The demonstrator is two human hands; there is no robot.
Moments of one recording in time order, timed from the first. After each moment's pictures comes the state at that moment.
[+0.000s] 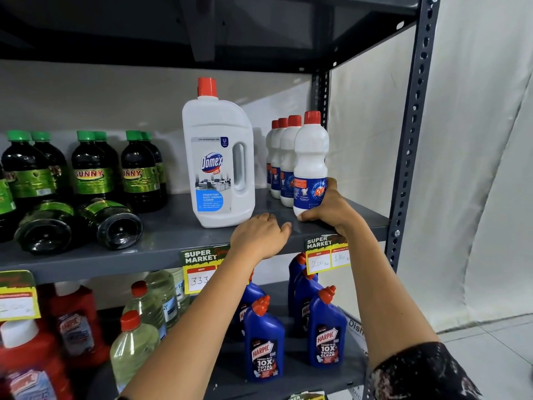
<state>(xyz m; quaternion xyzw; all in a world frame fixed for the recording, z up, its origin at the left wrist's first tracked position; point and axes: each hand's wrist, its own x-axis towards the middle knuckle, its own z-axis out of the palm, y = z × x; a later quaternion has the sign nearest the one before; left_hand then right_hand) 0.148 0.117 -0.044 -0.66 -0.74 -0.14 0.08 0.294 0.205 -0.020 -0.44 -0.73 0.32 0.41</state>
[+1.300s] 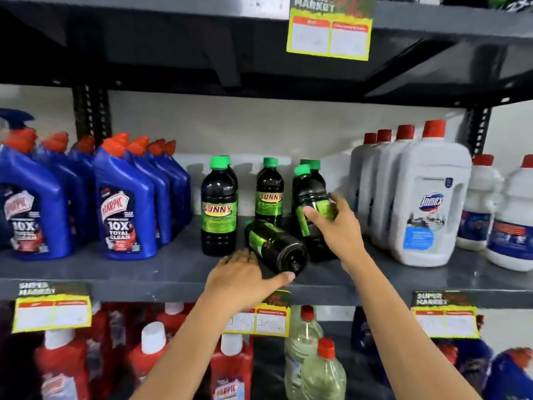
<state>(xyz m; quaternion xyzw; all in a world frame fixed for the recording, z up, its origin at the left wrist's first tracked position) -0.188 -0.097 -0.039 -0.57 -0.81 -0.11 0.05 -0.047 0.030 0.009 -0.36 -0.72 0.28 0.52</state>
